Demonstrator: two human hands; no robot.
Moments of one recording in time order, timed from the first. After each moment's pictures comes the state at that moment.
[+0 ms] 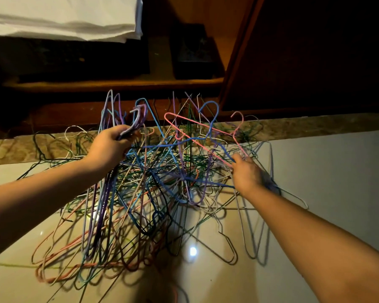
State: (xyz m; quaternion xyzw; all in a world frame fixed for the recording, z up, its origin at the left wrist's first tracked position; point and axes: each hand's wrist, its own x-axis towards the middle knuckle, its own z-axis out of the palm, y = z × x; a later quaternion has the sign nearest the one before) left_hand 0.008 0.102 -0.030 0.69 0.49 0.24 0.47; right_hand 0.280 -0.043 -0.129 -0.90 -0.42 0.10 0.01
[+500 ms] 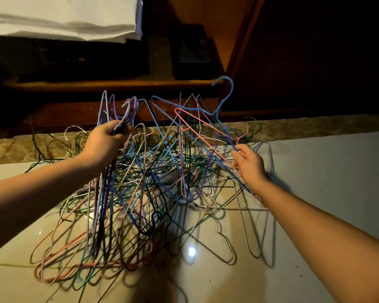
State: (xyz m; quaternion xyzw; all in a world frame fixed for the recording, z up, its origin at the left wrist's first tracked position) left_hand 0.008 0.108 -0.024 0.66 0.50 0.27 0.49; right_hand 0.286 -0.040 -0.108 -0.80 -0.35 0.24 0.43
